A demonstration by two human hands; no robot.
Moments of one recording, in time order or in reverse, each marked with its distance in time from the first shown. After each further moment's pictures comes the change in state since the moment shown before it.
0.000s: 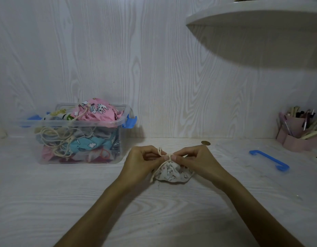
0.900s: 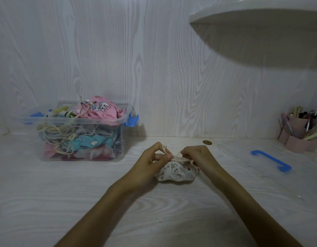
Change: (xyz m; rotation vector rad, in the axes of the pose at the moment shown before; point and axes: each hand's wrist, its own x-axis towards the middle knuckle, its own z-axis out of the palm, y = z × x) left_hand -0.005 0.004 0.005 -0.125 -0.208 -0.083; right_hand 0.012 0.007 0.004 -0.019 0.145 0.148
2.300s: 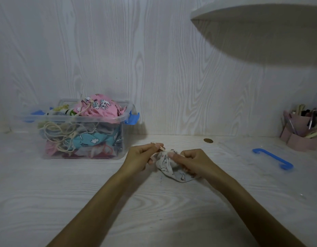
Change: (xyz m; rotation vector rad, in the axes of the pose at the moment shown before) left_hand 0.010 -0.005 -0.013 -0.024 0.283 -0.178; right_hand -0.011 0.000 0.007 -0.032 -0.151 0.035
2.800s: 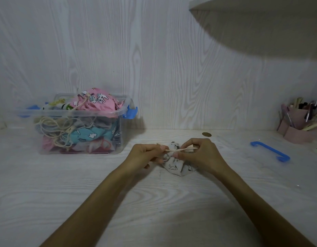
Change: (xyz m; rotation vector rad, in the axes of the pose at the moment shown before) left_hand -0.006 -0.002 0.003 0.146 -0.115 -0.093; right_hand 0.002 0.010 -0.009 -0.188 0.247 -0.097
